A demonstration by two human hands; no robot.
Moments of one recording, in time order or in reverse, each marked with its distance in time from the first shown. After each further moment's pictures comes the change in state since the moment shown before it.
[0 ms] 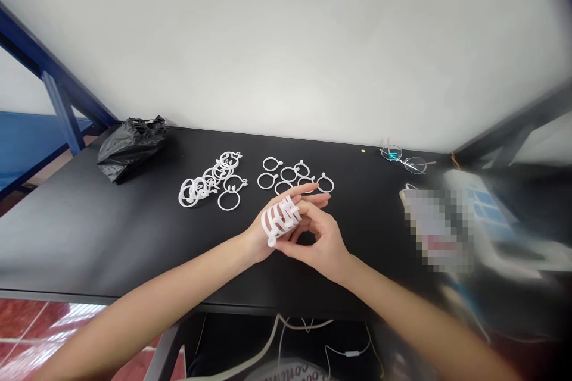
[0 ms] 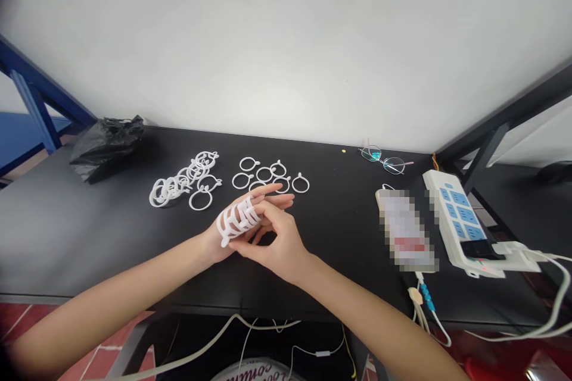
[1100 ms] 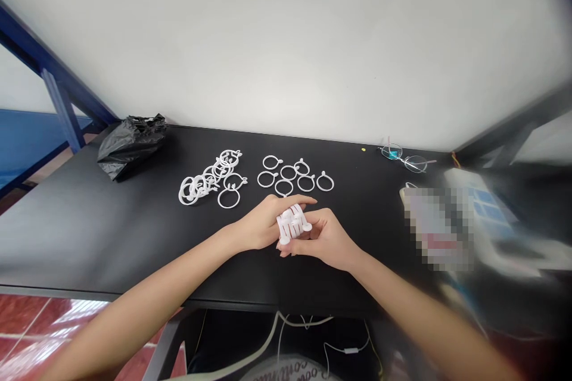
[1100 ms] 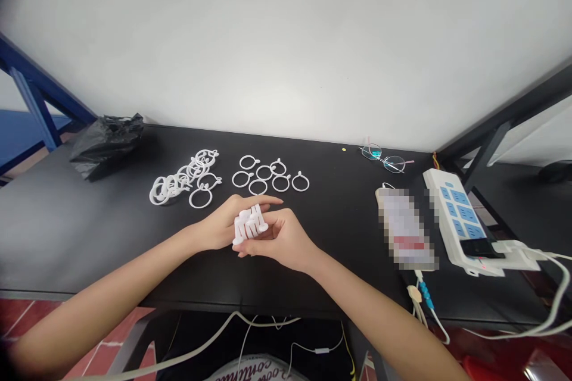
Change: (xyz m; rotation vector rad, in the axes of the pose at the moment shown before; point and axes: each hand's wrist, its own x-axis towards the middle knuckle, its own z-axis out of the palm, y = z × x) left_hand -0.002 0.021 -0.022 1.111 -0.227 0.178; right_hand 0.002 -0.008 -0.014 0.286 -0.234 0.339
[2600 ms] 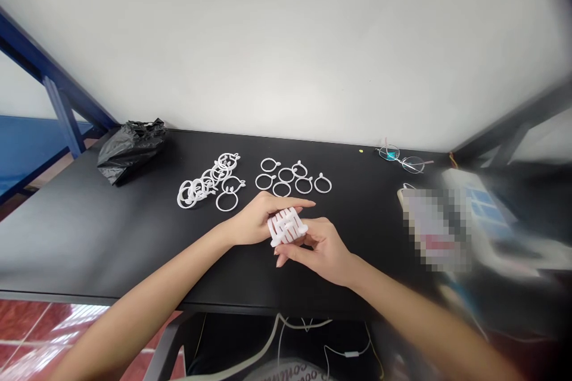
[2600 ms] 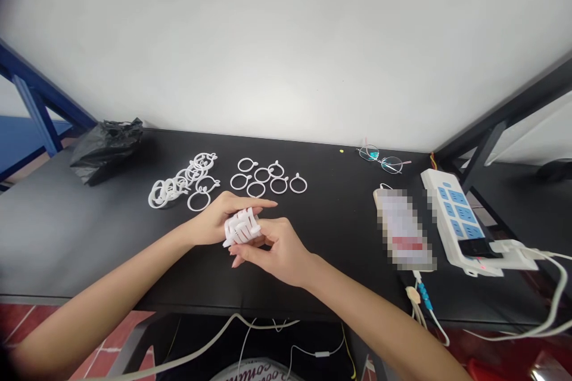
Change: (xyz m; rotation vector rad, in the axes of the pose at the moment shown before) left_hand 0.001 0.002 -0.010 0.055 0.066 0.205; right_hand -0.007 0.005 0.005 -0.171 -0.018 -0.272
